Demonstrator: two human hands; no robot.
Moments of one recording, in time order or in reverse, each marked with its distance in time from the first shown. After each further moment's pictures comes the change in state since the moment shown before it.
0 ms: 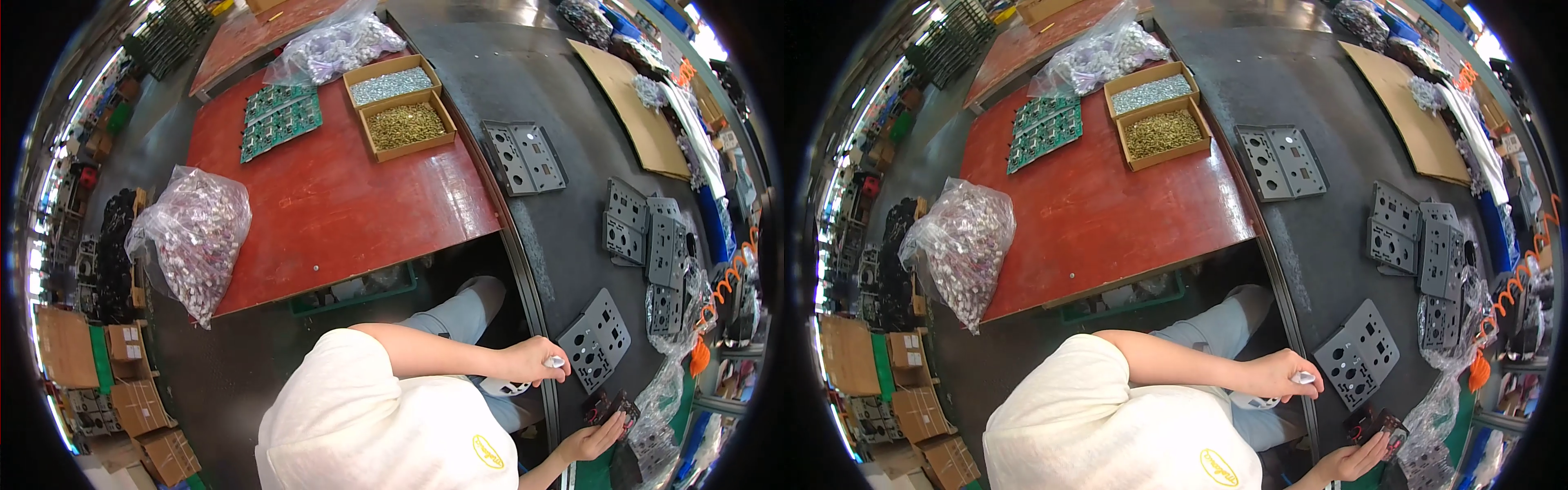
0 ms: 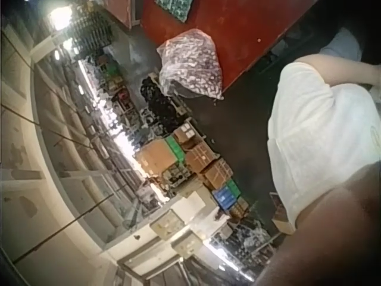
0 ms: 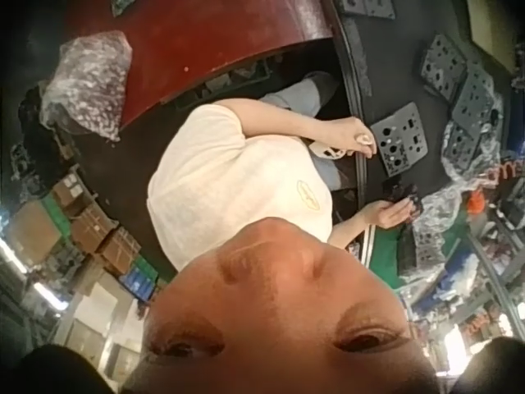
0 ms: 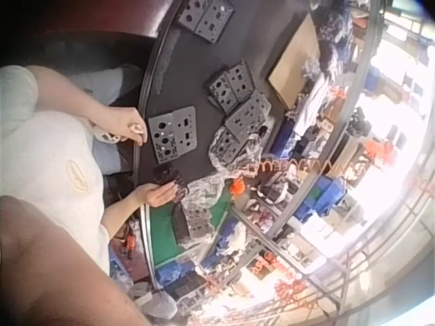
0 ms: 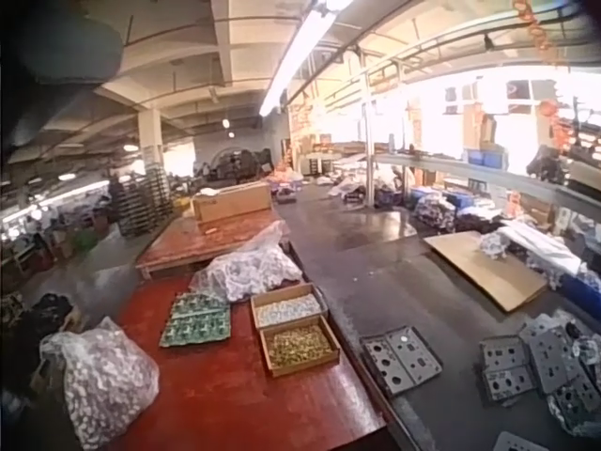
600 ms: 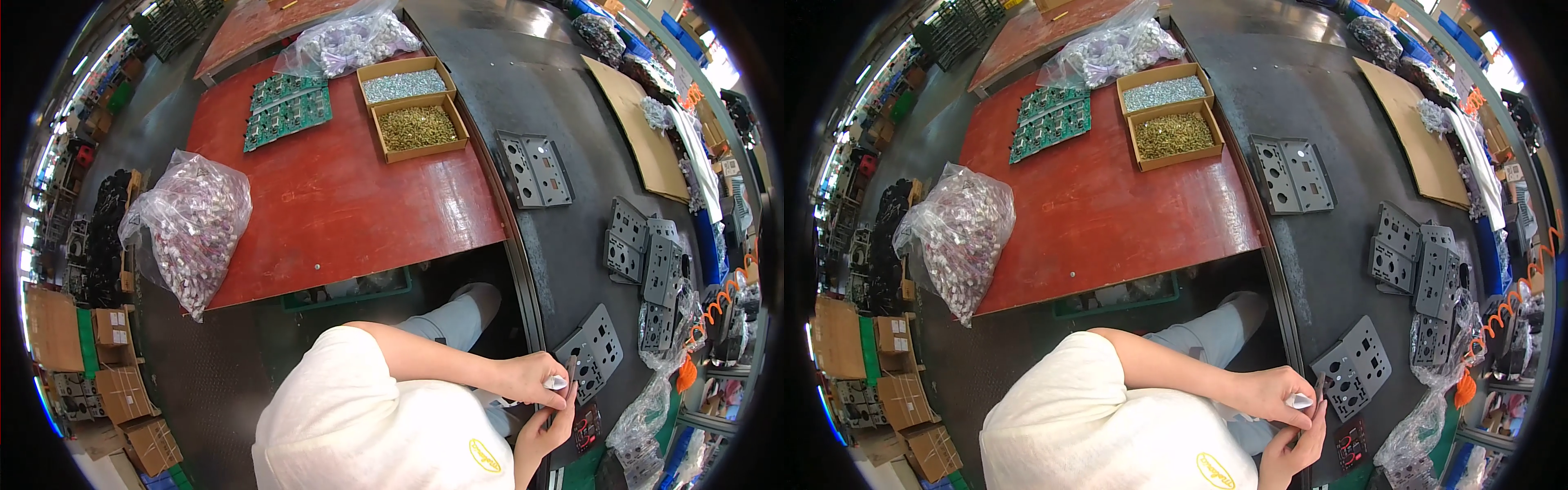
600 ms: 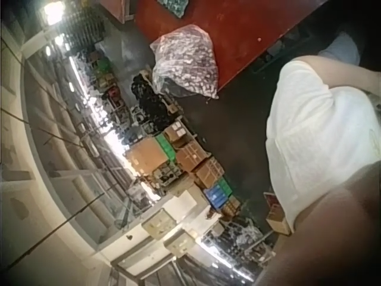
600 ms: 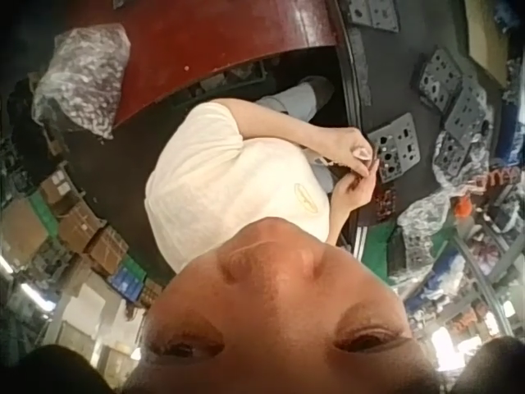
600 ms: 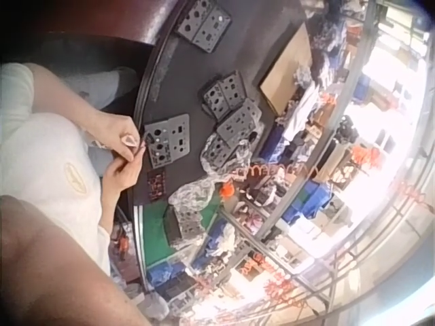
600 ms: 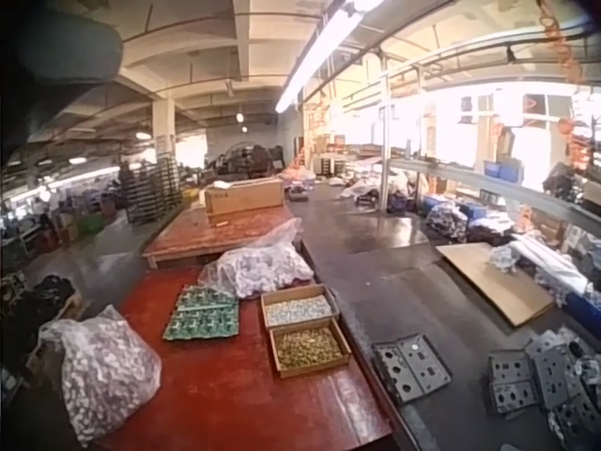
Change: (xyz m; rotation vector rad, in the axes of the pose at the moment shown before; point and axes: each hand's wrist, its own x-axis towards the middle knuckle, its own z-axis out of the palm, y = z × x) left_hand -0.026 0.041 -0.008 -0.030 -0.159 0.042; right_hand 0.056 -0.129 -0.041 0.742 -0.380 0.114
